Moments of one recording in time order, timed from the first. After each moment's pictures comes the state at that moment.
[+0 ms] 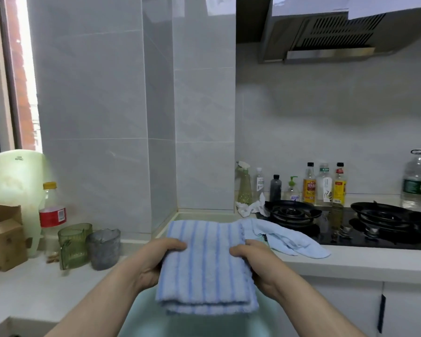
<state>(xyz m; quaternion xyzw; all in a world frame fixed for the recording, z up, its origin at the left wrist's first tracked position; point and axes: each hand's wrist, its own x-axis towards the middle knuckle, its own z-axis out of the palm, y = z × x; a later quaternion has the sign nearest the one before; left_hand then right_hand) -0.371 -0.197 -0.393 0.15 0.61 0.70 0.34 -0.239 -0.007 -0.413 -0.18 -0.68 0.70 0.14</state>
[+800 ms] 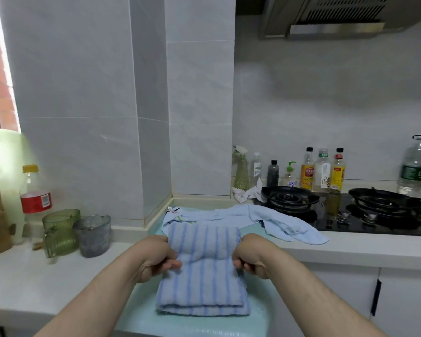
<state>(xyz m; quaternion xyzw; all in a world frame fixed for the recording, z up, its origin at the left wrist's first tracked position) -0.414 -0.167 -0.439 0.13 0.77 0.55 0.29 -0.278 0.021 -0.432 -0.37 -0.76 0.53 0.04</state>
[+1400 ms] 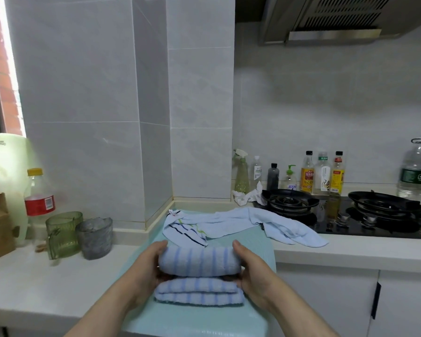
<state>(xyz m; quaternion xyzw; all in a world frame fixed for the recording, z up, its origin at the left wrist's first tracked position) -0.402 -0.190 -0.472 0.17 0.63 0.68 0.33 -0.256 0.001 -0.475 -0.18 -0.55 0.81 0.12</state>
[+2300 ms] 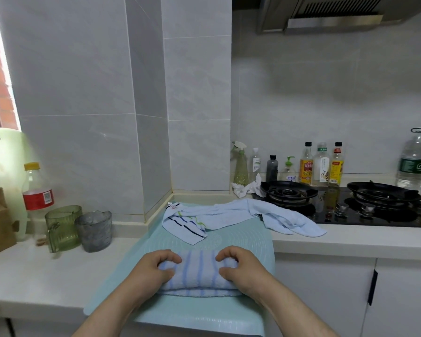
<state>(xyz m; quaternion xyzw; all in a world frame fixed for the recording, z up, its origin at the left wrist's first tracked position) -0.394 -0.200 -0.495 0.32 0.80 0.50 0.13 -0.253 -0.005 -0.490 -0.18 -0.84 0.48 0.17</state>
